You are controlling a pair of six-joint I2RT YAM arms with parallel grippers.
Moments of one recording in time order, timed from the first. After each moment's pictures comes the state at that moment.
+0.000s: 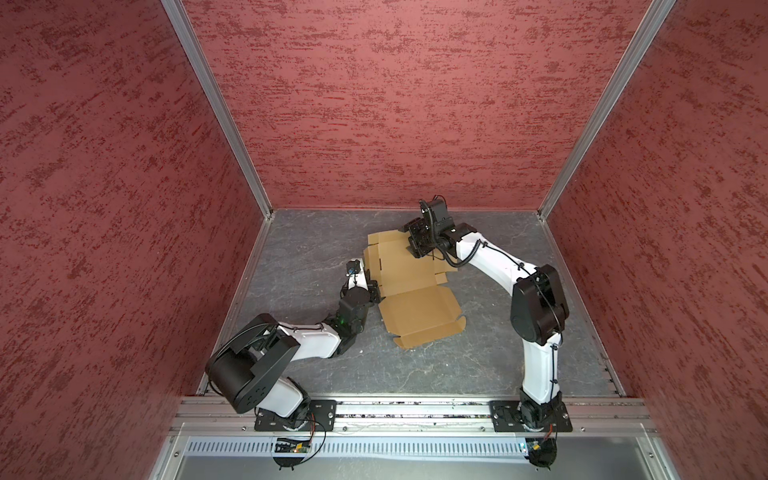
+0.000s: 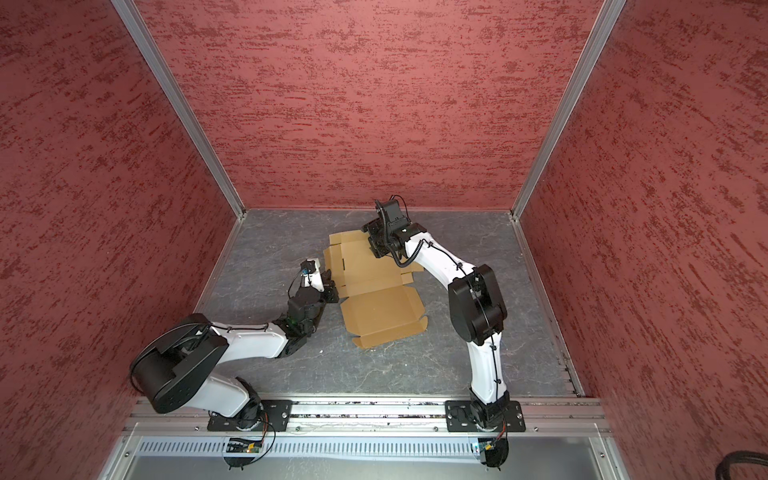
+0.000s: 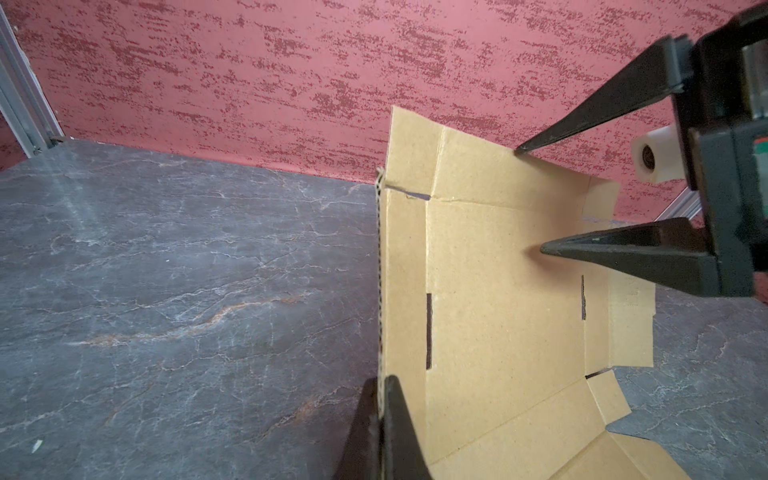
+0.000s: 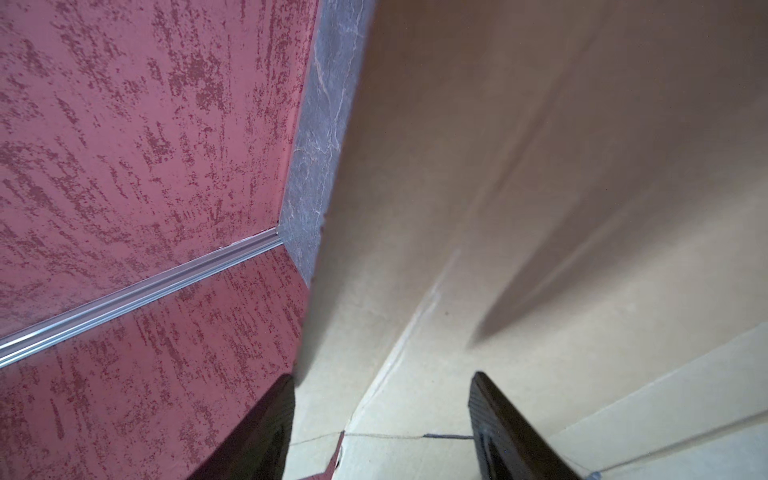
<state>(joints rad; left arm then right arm) -0.68 1.49 0.43 0.85 -0.56 -0.32 0.52 2.03 1.73 -0.41 -0.21 1.54</state>
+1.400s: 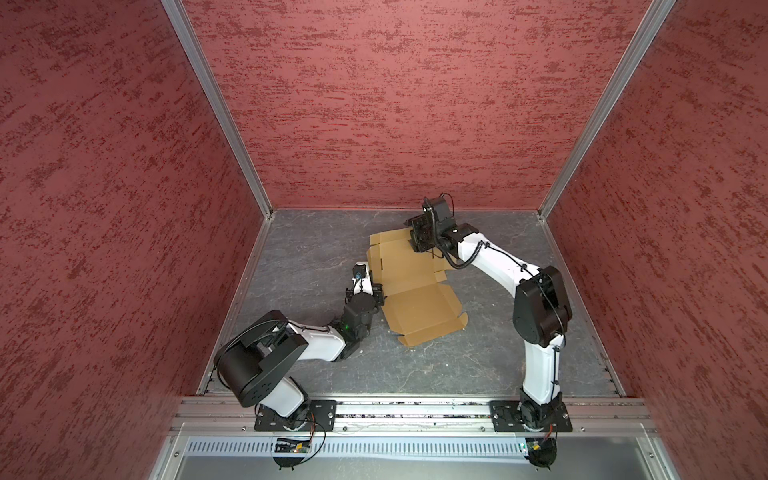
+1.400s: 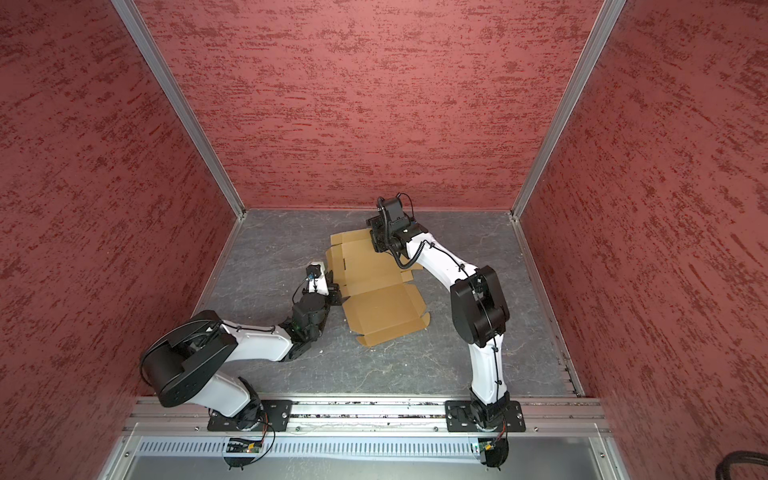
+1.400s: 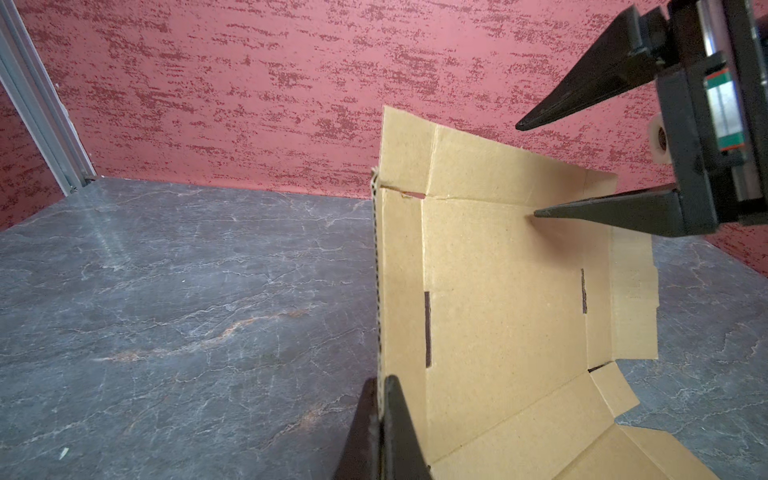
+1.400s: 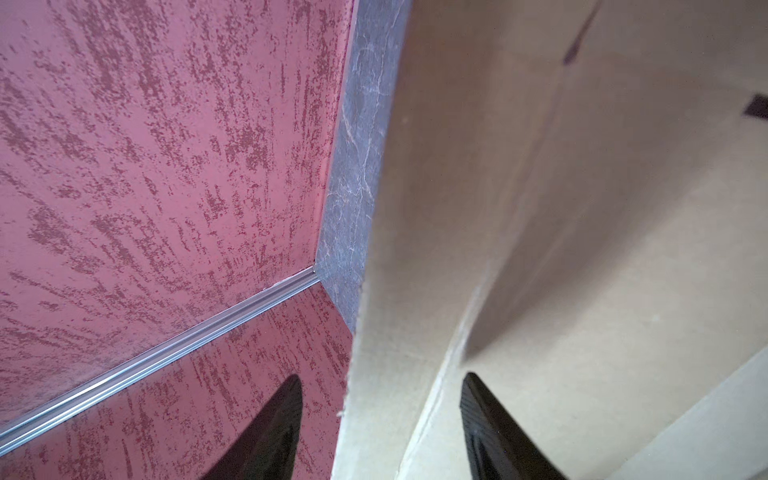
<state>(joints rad) -0.75 1.54 0.42 0.95 -0.66 -0.24 0.52 2.00 1.70 -0.34 -0.11 1.66</state>
